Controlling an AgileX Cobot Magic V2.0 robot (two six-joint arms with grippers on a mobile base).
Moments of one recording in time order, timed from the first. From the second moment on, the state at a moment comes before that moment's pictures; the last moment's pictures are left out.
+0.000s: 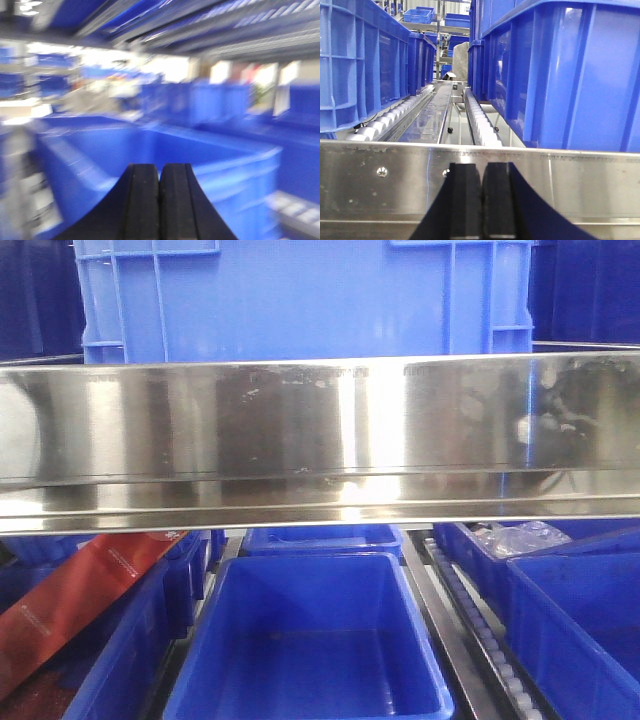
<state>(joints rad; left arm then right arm) -0.42 0.50 -0.60 0.24 0.06 -0.27 0.14 0.00 0.00 0.02 0.03 -0.07</state>
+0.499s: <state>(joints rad) -0.05 0.26 -0.35 0.11 0.12 -0.16 0.14 0.00 0.00 0.02 0.03 -0.07</state>
